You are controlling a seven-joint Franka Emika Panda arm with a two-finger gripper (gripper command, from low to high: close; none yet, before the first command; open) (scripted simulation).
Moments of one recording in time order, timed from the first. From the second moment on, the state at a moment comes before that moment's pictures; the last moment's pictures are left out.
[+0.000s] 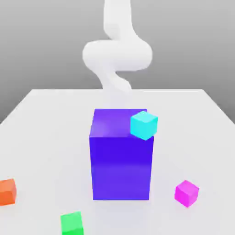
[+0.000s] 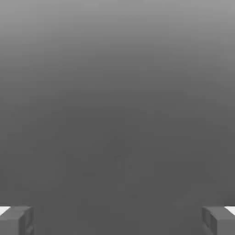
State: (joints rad) arm 0.04 -0.71 0.00 -2.33 0.02 2.35 0.76
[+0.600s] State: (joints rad) arm 0.29 -0.05 0.12 -2.57 0.07 2.69 0.58
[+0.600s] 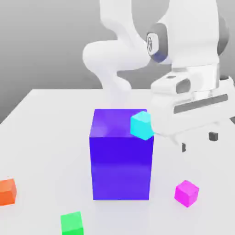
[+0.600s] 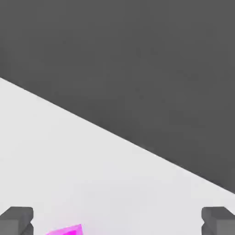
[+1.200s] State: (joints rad) arm 0.41 0.36 0.06 -2.60 -0.11 2.96 0.67
